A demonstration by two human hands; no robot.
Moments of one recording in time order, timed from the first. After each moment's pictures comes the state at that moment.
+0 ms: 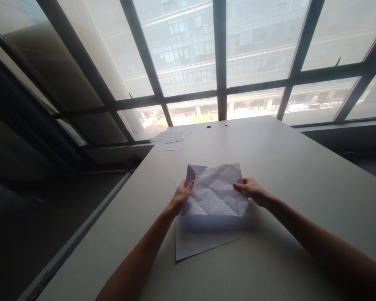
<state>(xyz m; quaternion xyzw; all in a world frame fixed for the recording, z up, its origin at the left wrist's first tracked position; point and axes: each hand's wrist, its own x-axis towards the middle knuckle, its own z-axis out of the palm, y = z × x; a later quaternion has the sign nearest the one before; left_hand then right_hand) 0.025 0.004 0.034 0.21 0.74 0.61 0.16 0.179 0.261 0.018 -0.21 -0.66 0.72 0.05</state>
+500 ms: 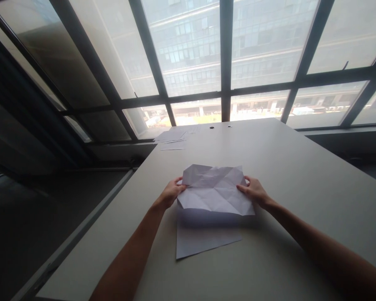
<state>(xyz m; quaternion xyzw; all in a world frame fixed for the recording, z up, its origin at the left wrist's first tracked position) -0.019 -0.032 0.029 0.16 0.72 0.61 0.27 0.178 0.264 0.011 -0.20 -0.77 0.59 0.11</state>
